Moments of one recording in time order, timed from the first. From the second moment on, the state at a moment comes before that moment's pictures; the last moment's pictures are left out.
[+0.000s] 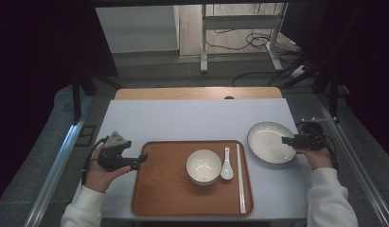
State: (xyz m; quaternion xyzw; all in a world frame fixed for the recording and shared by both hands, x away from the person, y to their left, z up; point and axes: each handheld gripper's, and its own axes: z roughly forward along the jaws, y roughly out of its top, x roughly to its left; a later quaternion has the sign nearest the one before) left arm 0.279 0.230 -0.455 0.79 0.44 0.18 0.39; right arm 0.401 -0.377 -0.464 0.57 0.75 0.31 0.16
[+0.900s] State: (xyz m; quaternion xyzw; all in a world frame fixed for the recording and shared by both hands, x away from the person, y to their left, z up) left arm 0.280 0.230 -0.456 0.79 0.44 0.18 0.39; right arm 0.420 -0.394 -0.496 0.61 0.73 0.29 0.07
